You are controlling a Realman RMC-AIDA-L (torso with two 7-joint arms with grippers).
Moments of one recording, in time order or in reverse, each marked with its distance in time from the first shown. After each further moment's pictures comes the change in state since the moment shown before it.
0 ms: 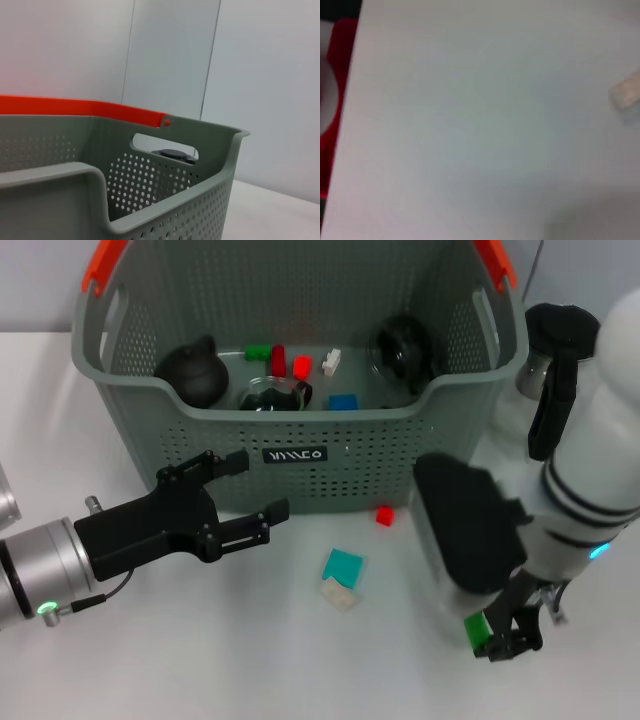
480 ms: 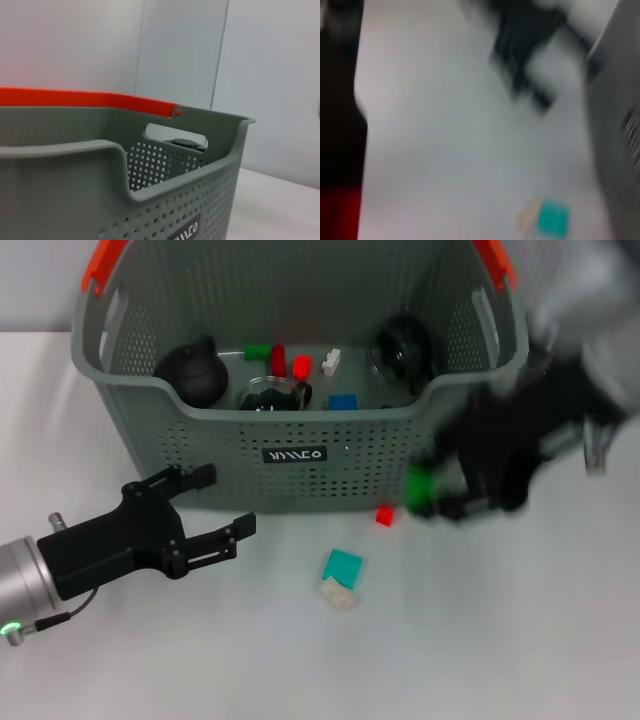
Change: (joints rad) left arm 0.064 0.010 -0.008 0.053 0.010 0.024 -0.002; right arm 0.045 -0.002 0.529 -0.412 0.228 -0.338 0.163
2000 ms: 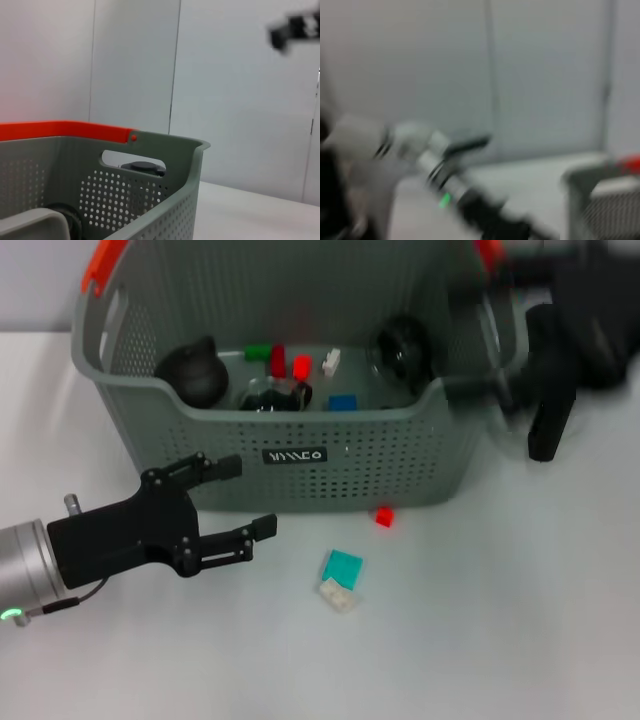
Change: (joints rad) left arm -0.046 0.018 0.001 0.011 0.023 0.105 0.008; right arm -0.176 -0.079 0.353 0.110 0.567 0.012 -0.108
